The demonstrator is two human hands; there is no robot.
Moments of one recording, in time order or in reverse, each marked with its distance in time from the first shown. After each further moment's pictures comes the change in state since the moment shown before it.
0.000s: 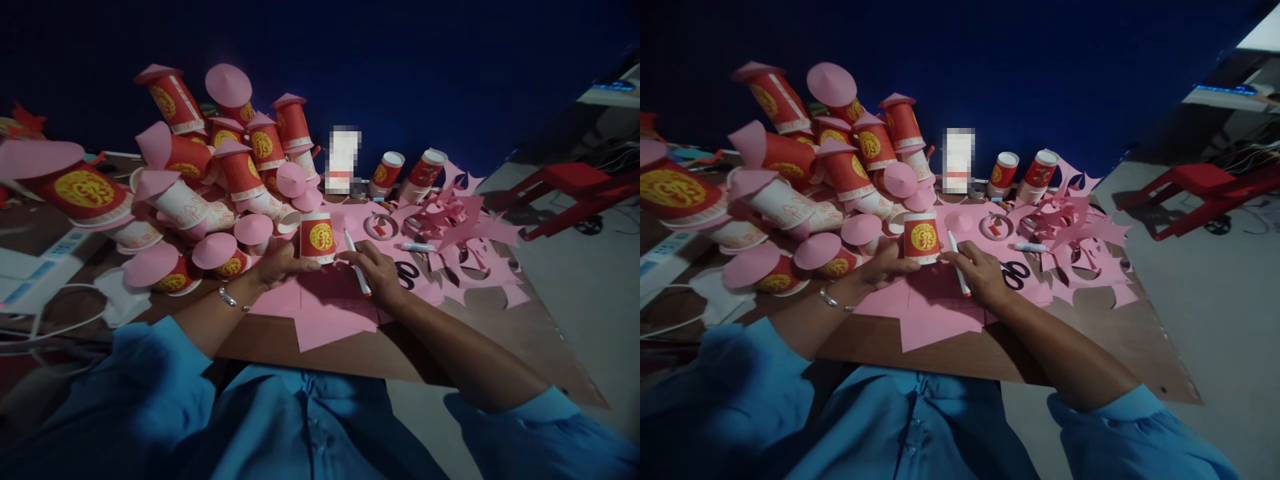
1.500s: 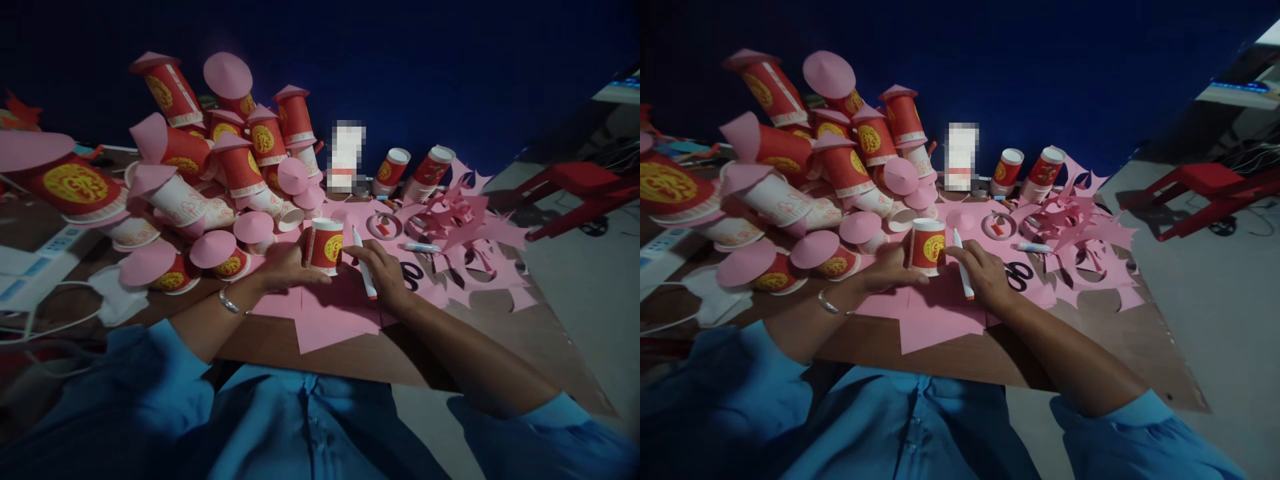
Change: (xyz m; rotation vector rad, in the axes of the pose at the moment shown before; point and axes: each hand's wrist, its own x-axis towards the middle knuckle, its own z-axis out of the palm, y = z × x) left_hand -0.005 0.005 0.009 0.427 0.102 -0.093; right_hand 0.006 -0.004 -0.002 0.019 0.077 -0.003
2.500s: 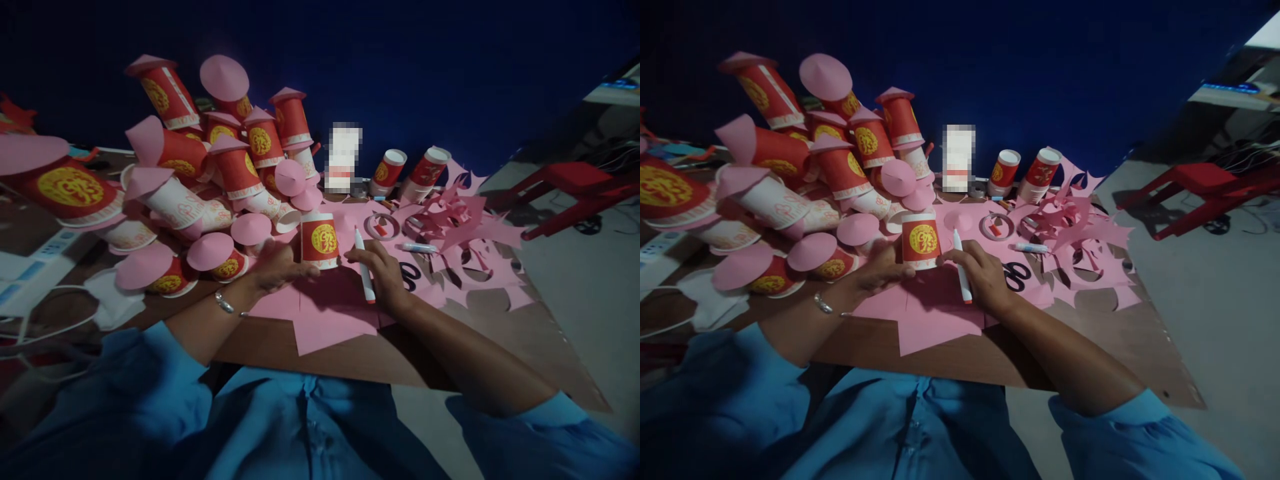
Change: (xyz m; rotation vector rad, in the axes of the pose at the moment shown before) left_hand 0.001 -0.008 -0.001 -0.339 -0.063 0.057; right_hand 0.000 0.000 -0.004 0.091 0.012 0.004
